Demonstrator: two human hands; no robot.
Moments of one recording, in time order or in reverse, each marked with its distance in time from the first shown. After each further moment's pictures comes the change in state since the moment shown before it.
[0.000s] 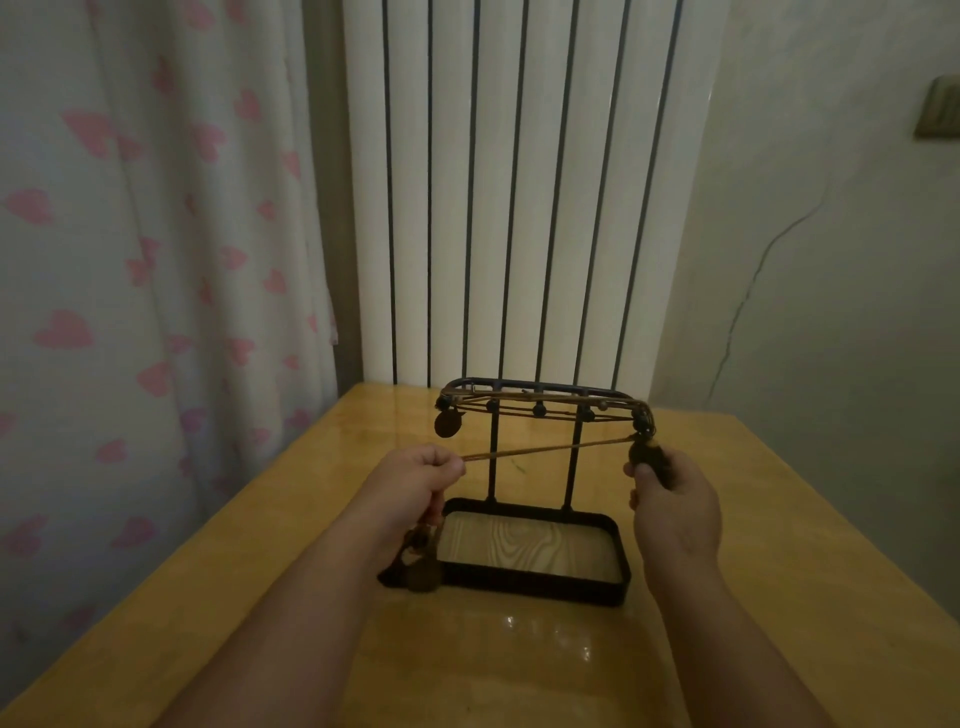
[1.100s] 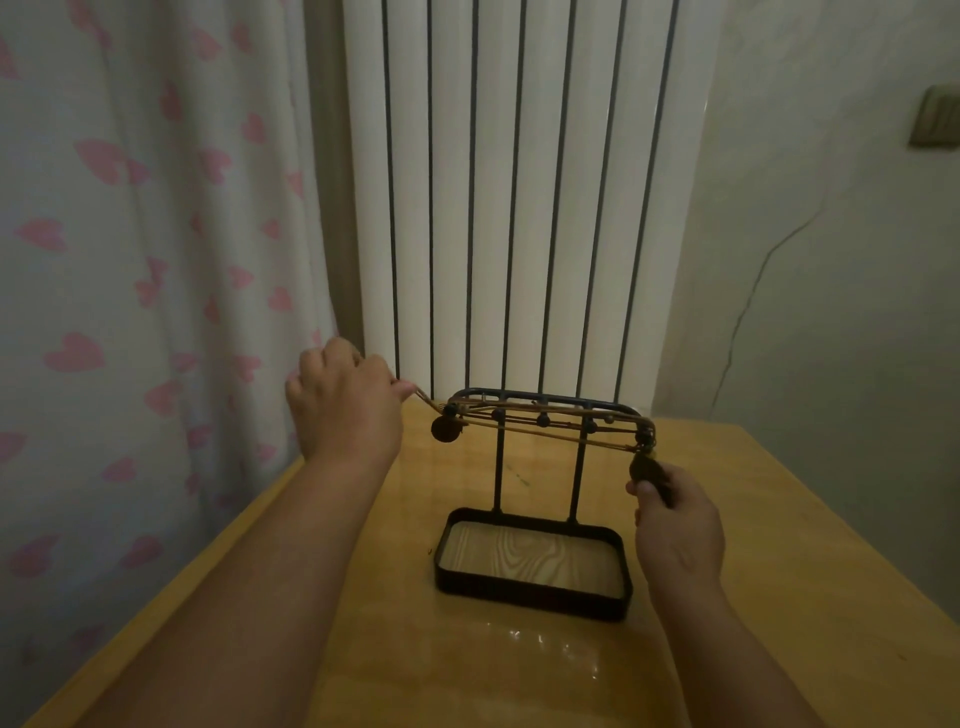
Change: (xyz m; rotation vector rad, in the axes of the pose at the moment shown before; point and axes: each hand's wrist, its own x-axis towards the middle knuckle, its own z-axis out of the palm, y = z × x) left_hand 0.024 0.058 -0.042 1.118 0.804 0.320; right_hand -0.003 0.001 0.002 -0.065 0.003 0.007
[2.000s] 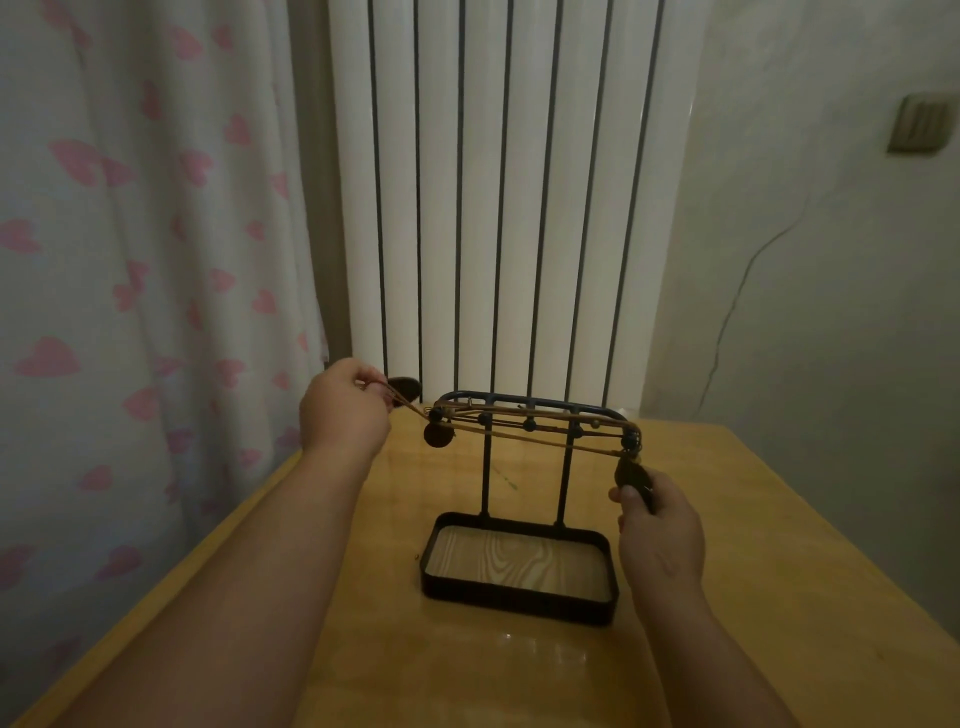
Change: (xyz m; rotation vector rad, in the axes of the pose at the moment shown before) left_hand 0.010 0.008 0.016 -1.011 -0.195 -0.495; right_hand 0.005 0.009 0.002 0.018 -0.011 -0.012
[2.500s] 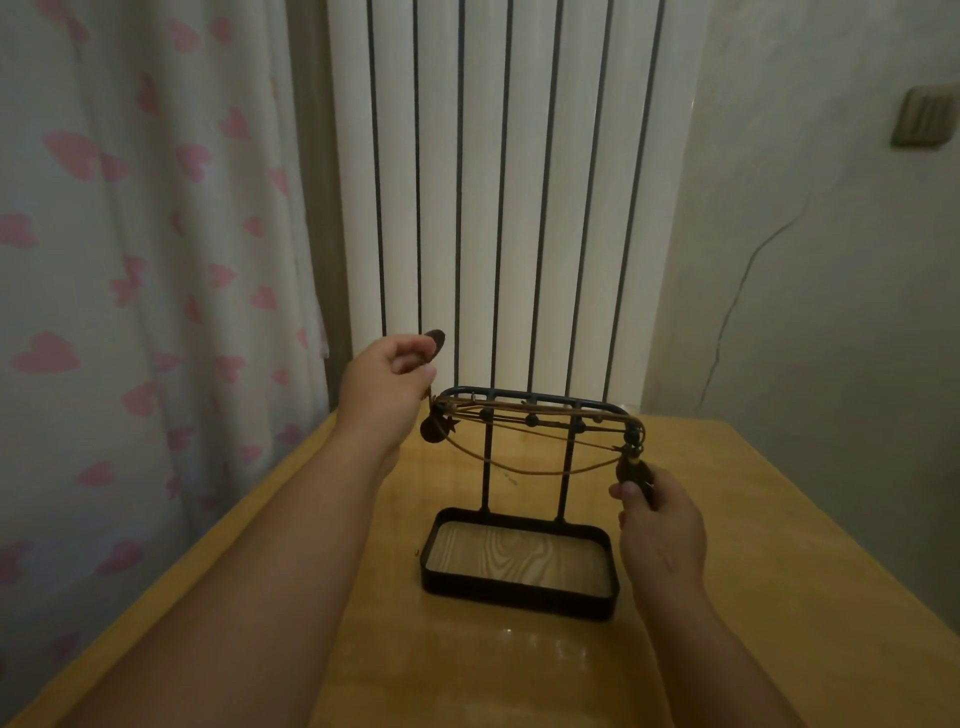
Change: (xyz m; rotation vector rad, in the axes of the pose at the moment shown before) left_hand -0.016 0.020 0.015 -0.183 -0.199 0.092; right_hand 0.001 0.003 0.001 0.029 -0.003 -0.009
